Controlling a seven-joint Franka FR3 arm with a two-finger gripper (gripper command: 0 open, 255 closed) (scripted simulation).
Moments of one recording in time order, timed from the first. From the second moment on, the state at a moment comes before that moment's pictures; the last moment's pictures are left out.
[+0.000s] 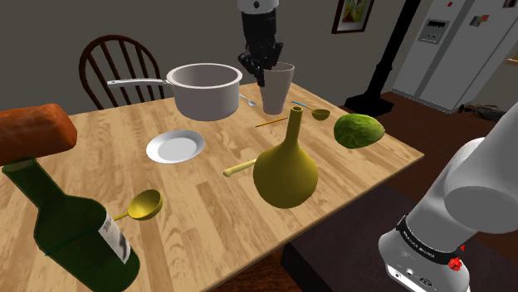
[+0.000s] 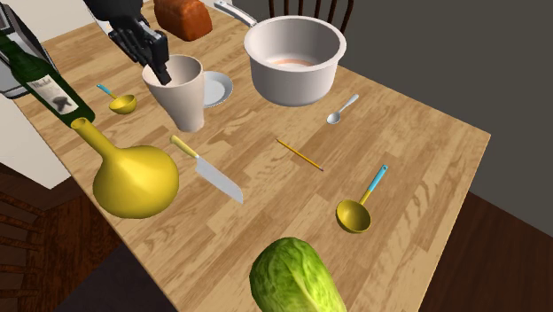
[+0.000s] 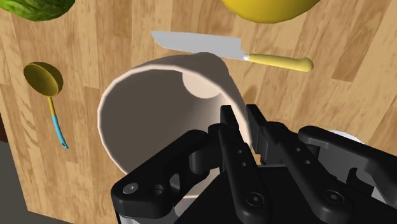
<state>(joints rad) 0.12 -0.09 0.31 -1.80 -0.14 1.66 0.37</state>
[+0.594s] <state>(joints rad) 0.23 0.01 0.43 -1.69 -0.15 1.60 0.60</state>
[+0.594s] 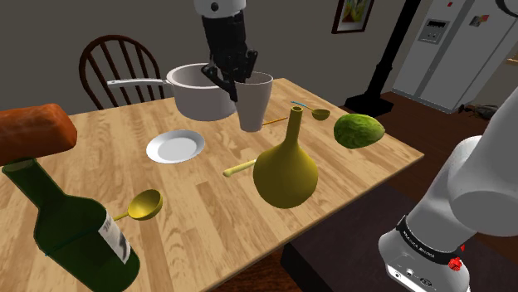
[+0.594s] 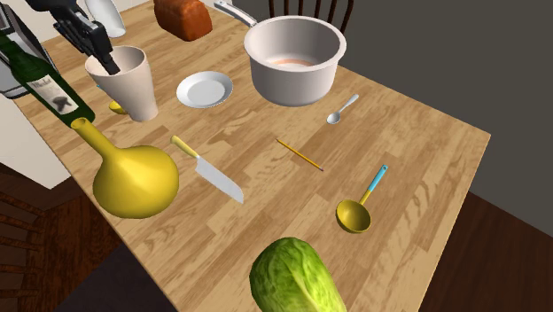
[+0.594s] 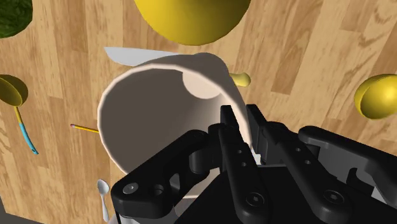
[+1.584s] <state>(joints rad) 0.51 0.36 0.57 -1.25 -0.30 1.42 0.97</state>
